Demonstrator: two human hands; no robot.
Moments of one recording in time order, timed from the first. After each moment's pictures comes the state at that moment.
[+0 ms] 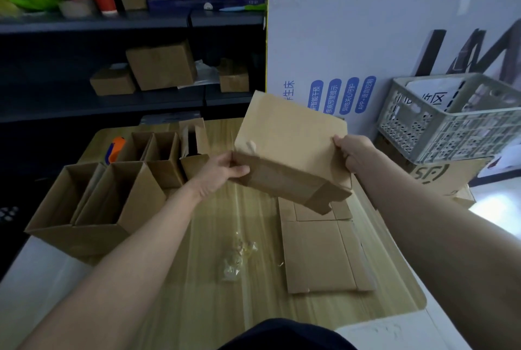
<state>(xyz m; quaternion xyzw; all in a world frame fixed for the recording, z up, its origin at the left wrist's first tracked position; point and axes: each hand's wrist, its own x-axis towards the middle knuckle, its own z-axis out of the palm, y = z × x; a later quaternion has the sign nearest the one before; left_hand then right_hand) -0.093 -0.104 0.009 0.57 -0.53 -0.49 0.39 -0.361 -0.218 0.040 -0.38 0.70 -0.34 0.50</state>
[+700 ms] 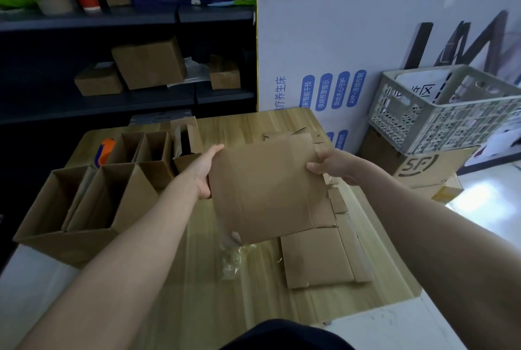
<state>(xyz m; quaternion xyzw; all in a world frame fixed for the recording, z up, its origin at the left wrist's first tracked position) -0.078 -0.126 0.000 0.63 -0.17 -0.64 0.42 -0.364 -0.190 0.015 -0.63 0.59 -0.12 0.49</state>
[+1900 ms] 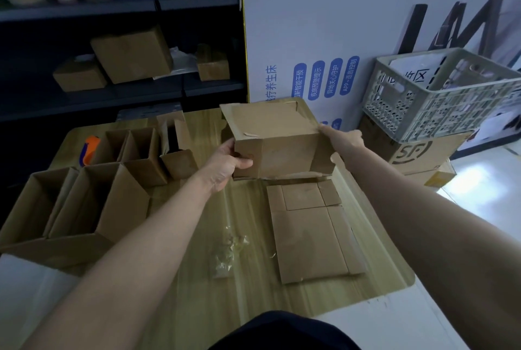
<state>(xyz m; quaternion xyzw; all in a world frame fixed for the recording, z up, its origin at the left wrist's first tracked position) -0.134 -0.143 -0.005 0.51 -0.42 -0.58 0.47 -0.383 -0.216 0.016 -0.37 0.74 -0.33 0.46</state>
